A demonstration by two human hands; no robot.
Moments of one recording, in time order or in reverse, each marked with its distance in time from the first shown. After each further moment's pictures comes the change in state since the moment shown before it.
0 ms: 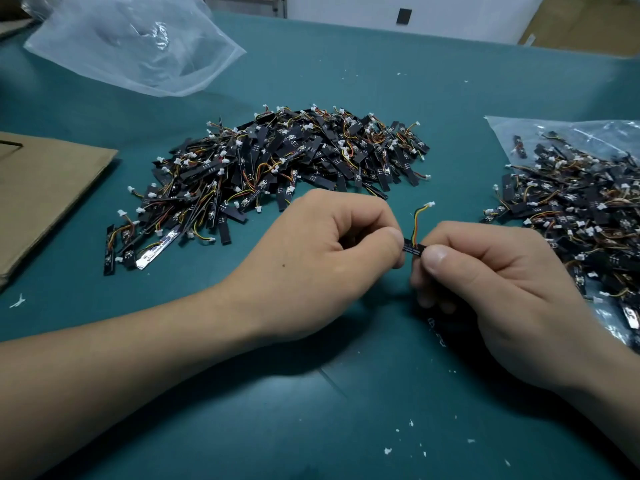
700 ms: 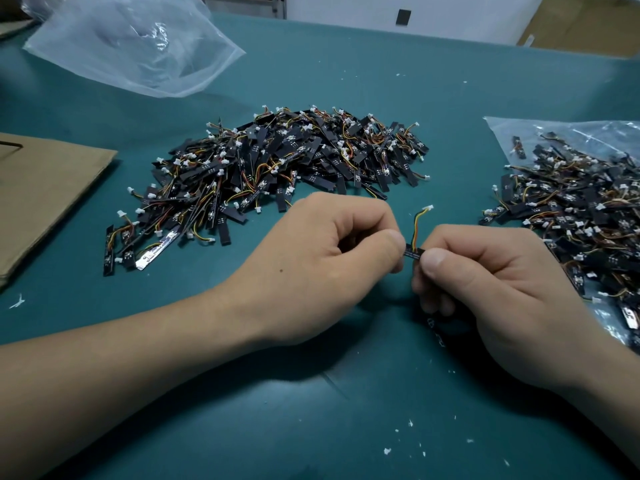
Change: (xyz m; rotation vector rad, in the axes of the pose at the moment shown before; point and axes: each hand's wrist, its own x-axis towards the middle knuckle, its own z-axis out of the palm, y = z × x) left_hand -0.002 0.001 0.000 0.028 -0.030 0.012; right_hand 0.000 0.000 0.000 -0.022 -0.005 0.014
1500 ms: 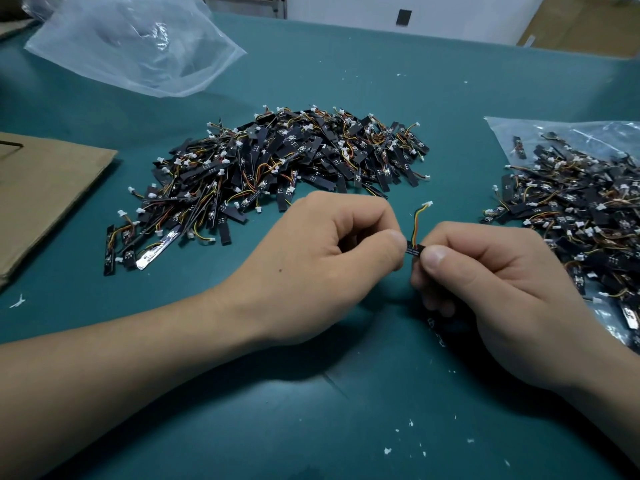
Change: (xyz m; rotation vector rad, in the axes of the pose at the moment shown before) left_hand 0.000 0.001 0.000 -0.017 0.005 0.009; right_hand 0.000 0.001 0.000 0.038 0.004 -0.012
